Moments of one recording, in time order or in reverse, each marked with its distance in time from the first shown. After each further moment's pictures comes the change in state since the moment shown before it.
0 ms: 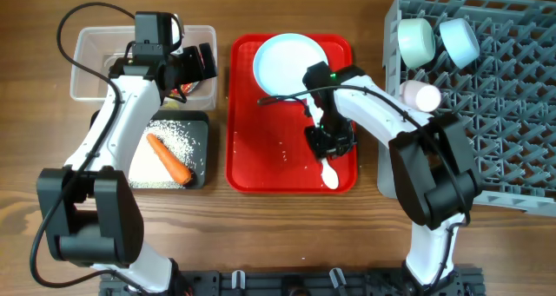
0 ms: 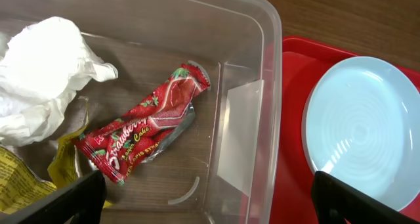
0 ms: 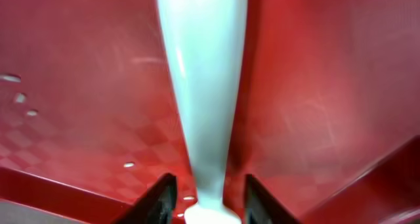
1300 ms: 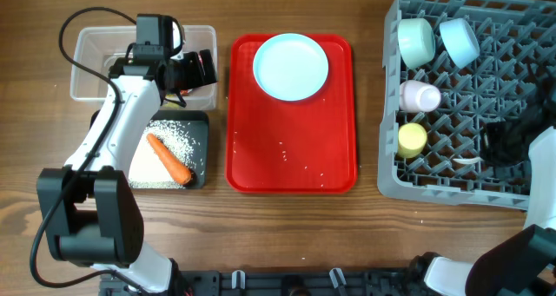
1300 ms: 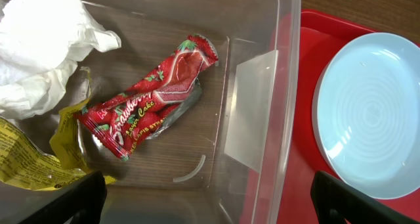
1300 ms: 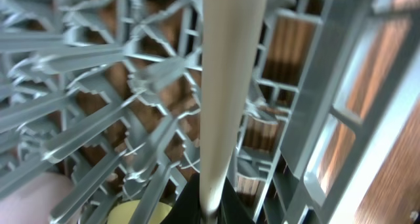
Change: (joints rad) left arm 0.000 0.000 0.000 -0.071 0.000 0.000; right arm -0.980 -0.576 -0.262 0.048 0.217 0.842
